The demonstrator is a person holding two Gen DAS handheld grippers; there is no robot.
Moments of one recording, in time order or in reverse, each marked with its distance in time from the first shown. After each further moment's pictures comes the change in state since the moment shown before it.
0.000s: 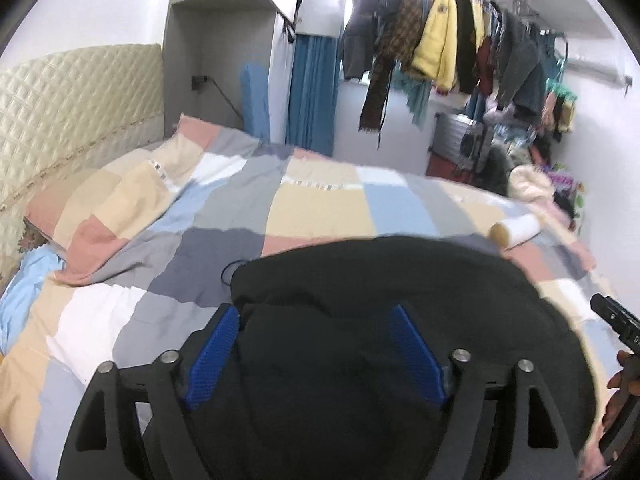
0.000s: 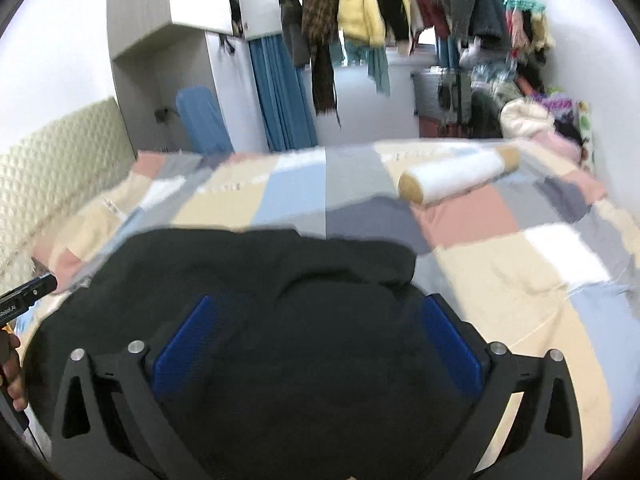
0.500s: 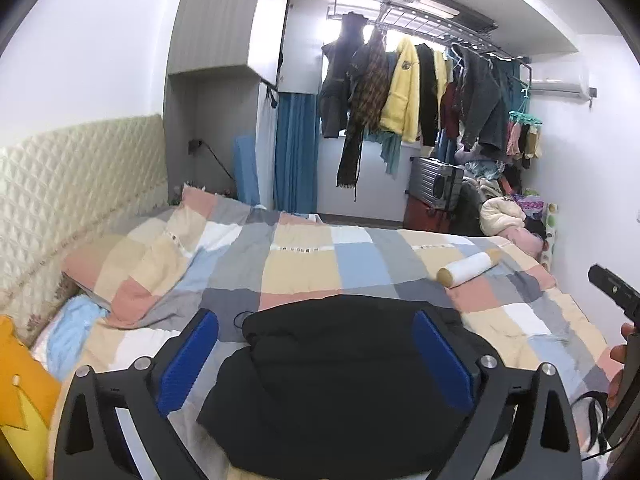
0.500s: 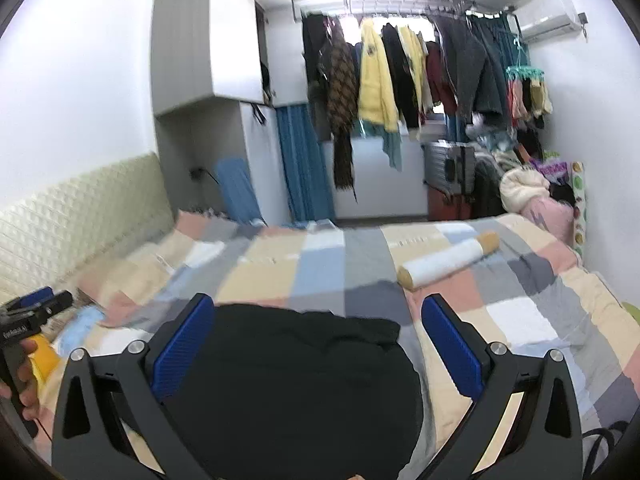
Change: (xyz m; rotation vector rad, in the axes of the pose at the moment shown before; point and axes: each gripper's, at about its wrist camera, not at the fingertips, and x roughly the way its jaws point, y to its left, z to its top) left arm -0.213 -0.046 0.040 0.069 -0.152 -0.019; right arm -0.198 0.028 0.066 -0.044 -0.206 0.062
